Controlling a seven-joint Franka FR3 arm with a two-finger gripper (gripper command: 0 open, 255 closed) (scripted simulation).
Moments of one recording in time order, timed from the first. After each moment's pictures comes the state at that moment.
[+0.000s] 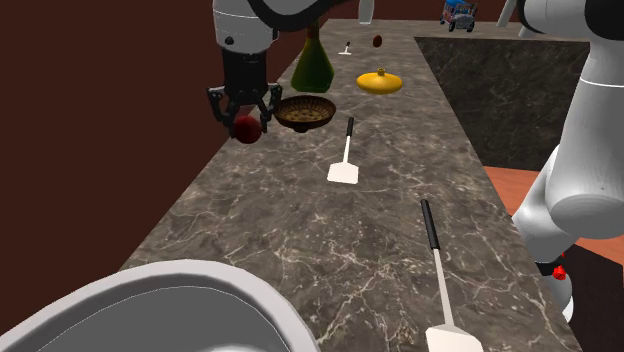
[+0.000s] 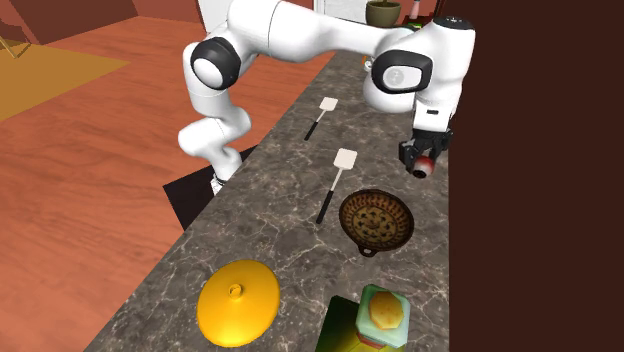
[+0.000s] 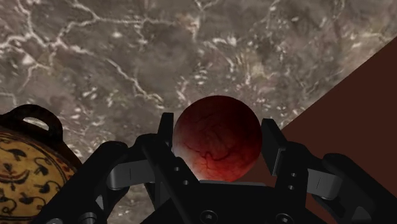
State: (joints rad) arm 0.09 0.25 0.53 -1.53 -0.11 1.88 0.93
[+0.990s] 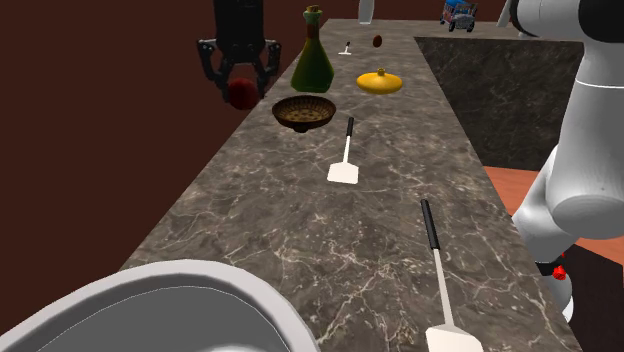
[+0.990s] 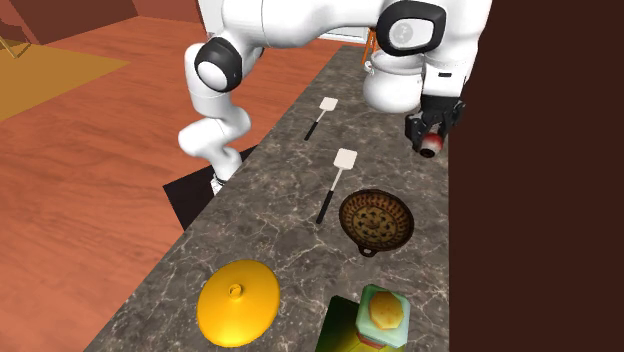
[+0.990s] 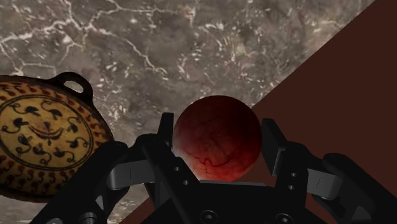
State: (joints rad) arm 0.11 0.27 0.53 -1.30 -0.12 1.67 0.93
